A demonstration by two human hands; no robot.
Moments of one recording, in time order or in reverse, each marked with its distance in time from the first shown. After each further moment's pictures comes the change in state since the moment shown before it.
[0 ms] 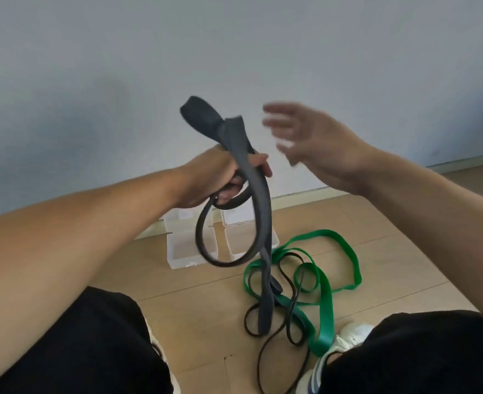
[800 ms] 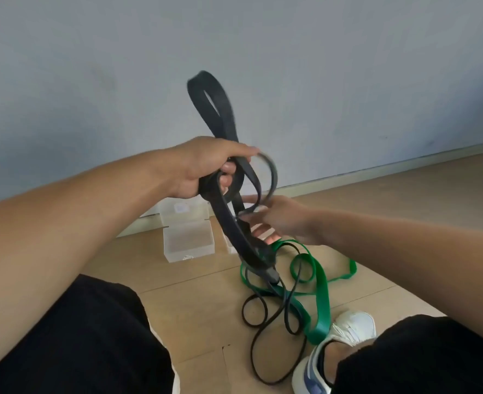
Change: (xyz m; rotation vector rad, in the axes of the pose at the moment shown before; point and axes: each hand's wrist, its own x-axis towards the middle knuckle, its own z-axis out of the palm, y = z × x) left_hand 0.004 0.009 0.004 -0.107 0.101 -0.313; right_hand -0.029 0.094 0.048 -0.169 -0.188 0.509
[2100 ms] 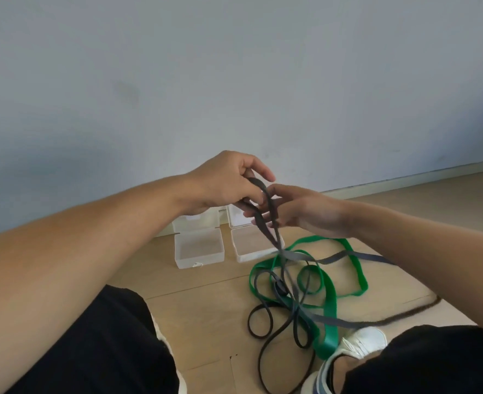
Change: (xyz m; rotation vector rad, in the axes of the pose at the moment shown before) left_hand -0.016 -0.014 0.002 0.245 -0.011 0.268; right_hand -0.026 -0.029 -0.027 0.102 -0.166 -0.176
